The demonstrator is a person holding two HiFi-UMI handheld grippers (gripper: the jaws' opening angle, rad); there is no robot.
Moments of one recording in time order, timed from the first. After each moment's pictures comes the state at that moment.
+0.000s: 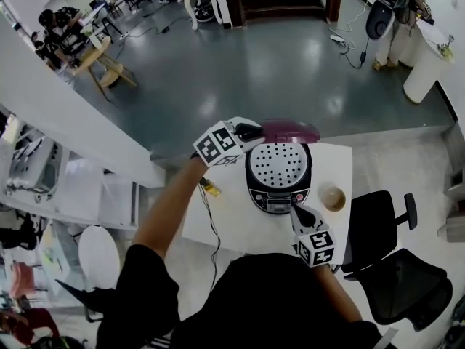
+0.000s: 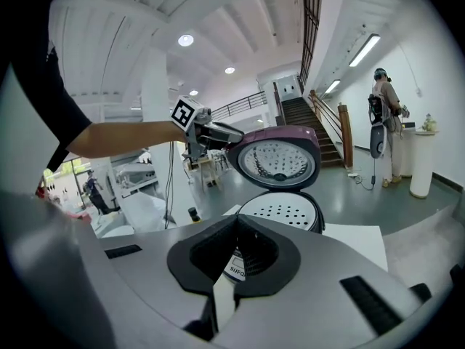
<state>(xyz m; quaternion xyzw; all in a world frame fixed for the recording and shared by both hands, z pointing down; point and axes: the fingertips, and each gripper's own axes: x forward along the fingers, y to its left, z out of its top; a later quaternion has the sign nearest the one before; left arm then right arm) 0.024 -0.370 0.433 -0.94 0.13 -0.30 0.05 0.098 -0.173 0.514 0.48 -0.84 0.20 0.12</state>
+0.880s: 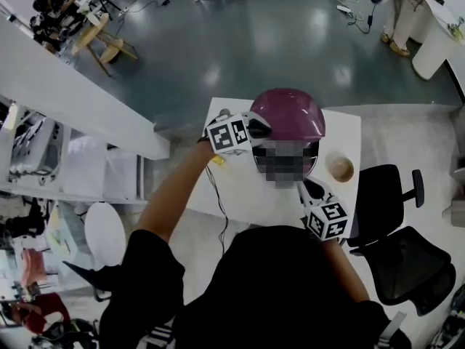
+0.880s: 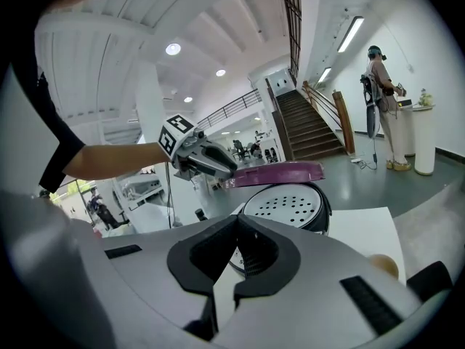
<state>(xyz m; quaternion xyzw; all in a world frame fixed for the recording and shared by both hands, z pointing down) 0.024 -0.287 0.516 -0.91 0.00 -0.41 0.05 0.098 -0.165 0.524 0.47 -0.84 0.25 0.09</state>
